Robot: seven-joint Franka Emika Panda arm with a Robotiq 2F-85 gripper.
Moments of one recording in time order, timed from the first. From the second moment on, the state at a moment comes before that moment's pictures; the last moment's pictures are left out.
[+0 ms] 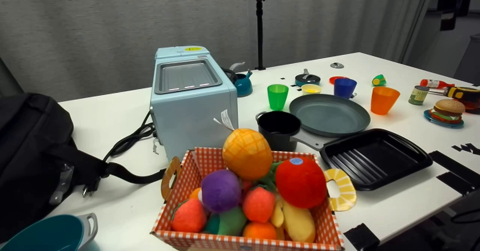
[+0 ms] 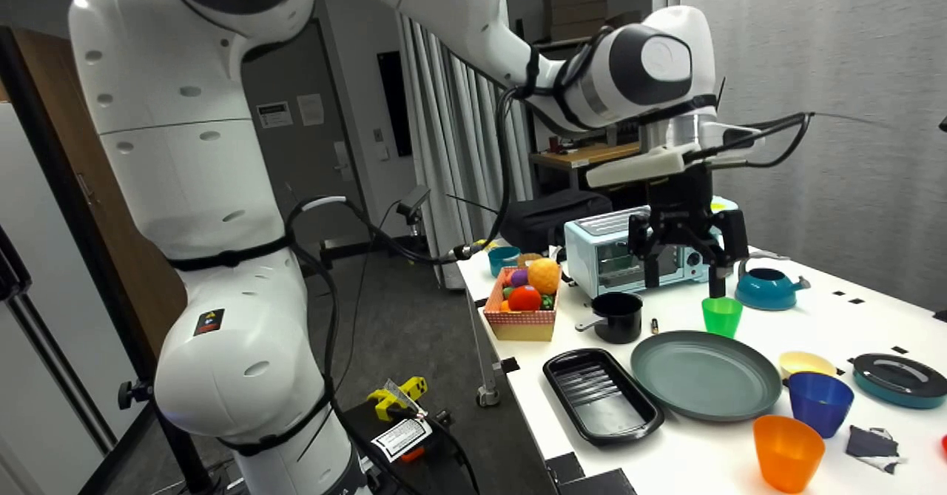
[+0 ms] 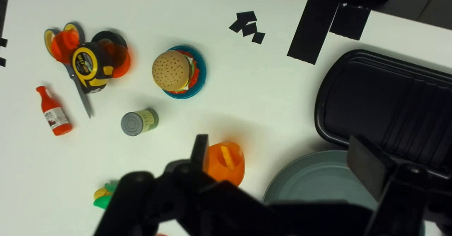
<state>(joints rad) -0.13 0.05 -0.05 -2.09 -0.27 1.96 -0.03</state>
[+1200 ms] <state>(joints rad) -0.12 0.45 -0.10 -1.76 -0.23 2.18 0.16</state>
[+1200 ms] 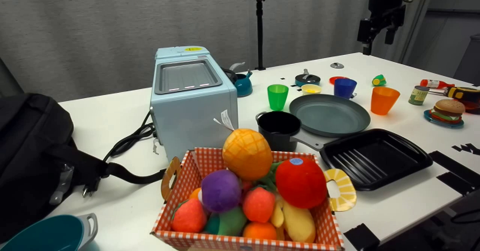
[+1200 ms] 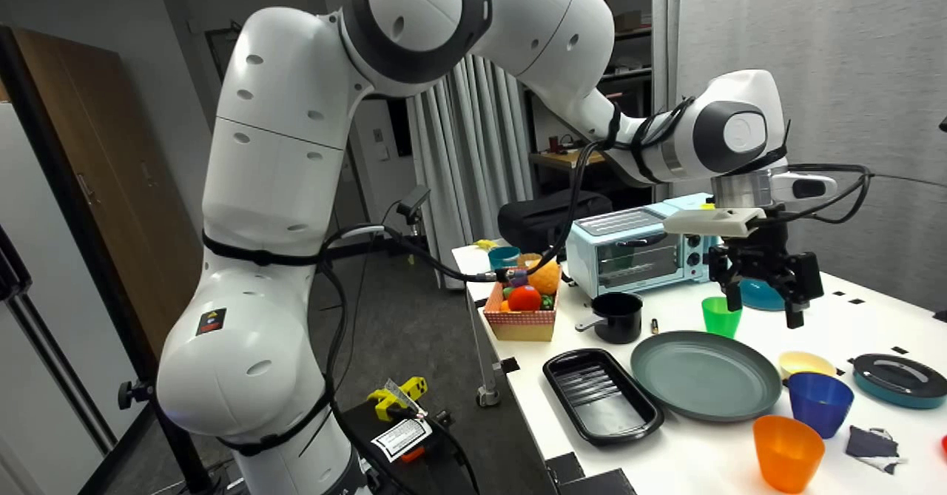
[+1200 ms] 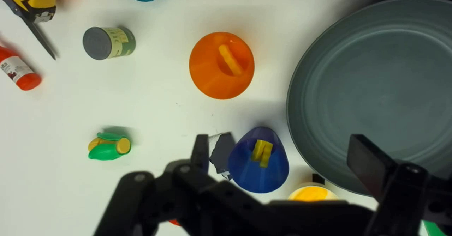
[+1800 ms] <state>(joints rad) -0.07 0.55 -0.15 -1.72 -0.26 2.18 0.32</state>
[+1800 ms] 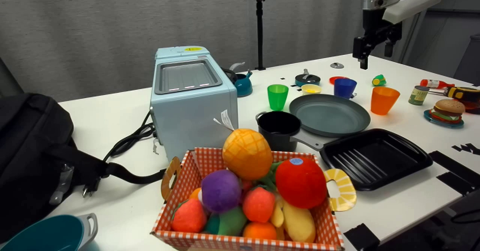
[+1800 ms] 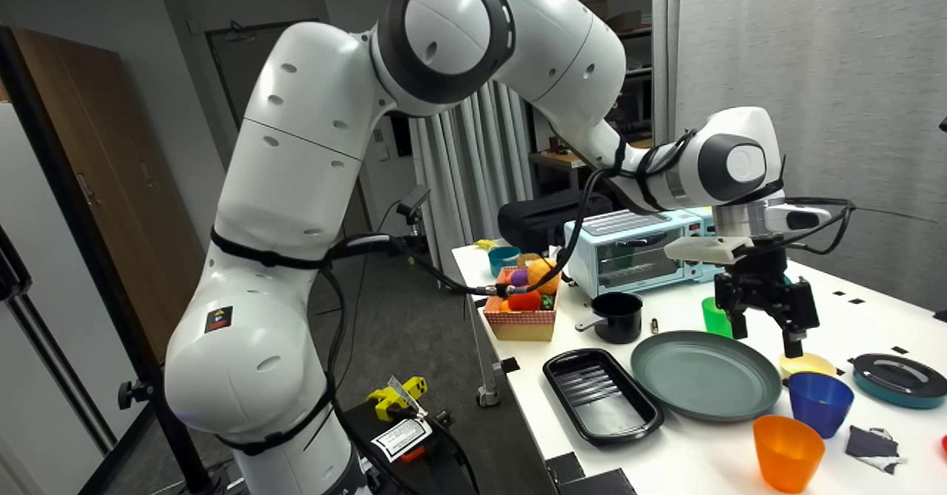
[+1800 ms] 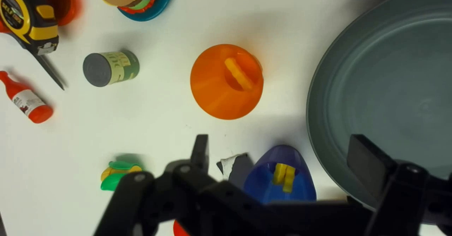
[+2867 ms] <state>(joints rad) -0.05 0.99 -0.23 -1.17 -0.15 1.95 0.62</state>
